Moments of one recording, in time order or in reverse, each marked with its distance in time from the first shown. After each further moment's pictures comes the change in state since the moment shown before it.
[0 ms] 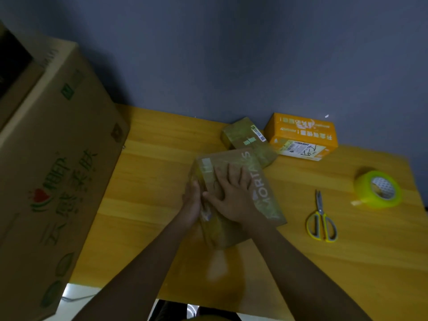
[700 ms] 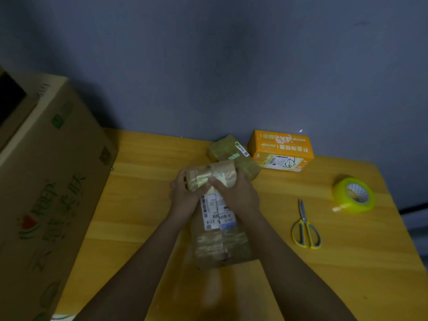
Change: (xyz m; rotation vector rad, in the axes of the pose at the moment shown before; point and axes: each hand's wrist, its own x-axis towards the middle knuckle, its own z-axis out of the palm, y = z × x) left_hand -0.008 0.072 0.006 0.165 0.201 0.236; right_hand -0.011 -0.001 -0.063 0.435 0.319 0.312
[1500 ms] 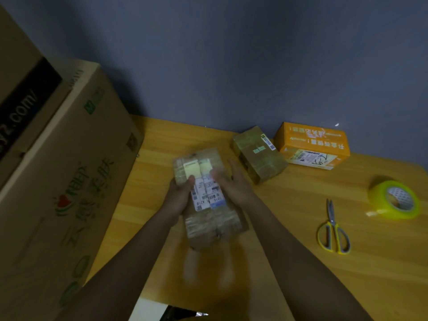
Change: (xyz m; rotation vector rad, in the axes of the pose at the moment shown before) left_hand 0.005 -0.029 -0.051 -0.239 0.022 -0.235; right_hand 0.011 -0.018 0.044 0.306 -0.382 -0.090
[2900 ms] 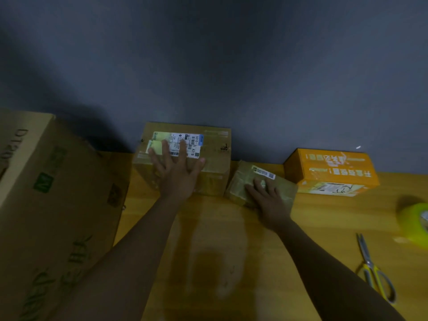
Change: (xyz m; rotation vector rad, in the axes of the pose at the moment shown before) left_hand 0.170 0.113 0.005 0.952 0.174 0.420; right_hand 0.148 0.070 -0.049 -1.031 0.085 -0.122
